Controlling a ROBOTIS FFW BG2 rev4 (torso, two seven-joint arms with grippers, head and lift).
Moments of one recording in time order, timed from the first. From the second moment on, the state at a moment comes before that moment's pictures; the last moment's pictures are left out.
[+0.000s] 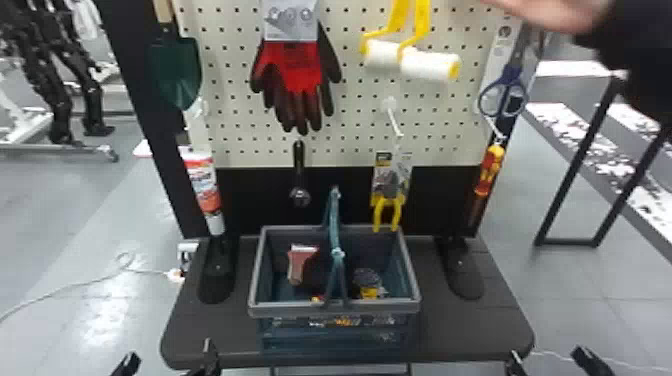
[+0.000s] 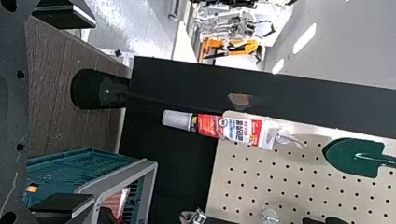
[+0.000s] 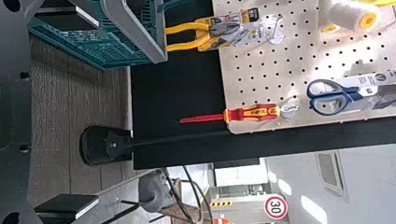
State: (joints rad) left arm 0.41 0.13 -0.07 -1.64 0.26 -0.38 0.12; right arm 0.34 0.00 -0.23 -1.57 -0.21 -0.29 0.46
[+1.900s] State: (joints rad) left arm 0.41 0.14 -0.08 -1.64 0.27 -0.39 0.12; right arm 0.35 0.00 -0.23 -1.56 -0.21 -0.29 0.46
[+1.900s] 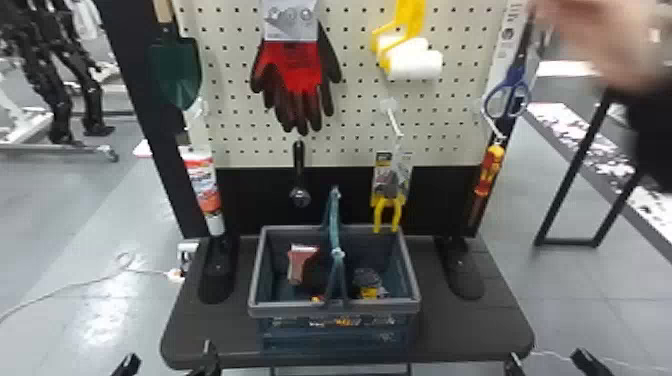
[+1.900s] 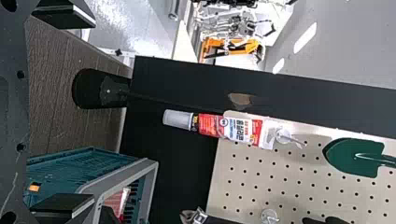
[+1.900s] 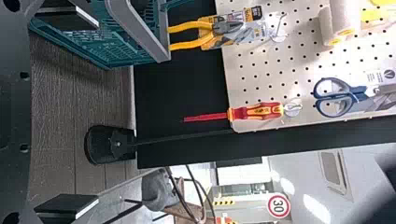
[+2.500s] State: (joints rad) left arm 0.41 0.14 -0.08 -1.64 0.27 -0.39 0.12; right arm 0.35 0.00 -0.23 -1.56 -0.21 -0.29 0.46
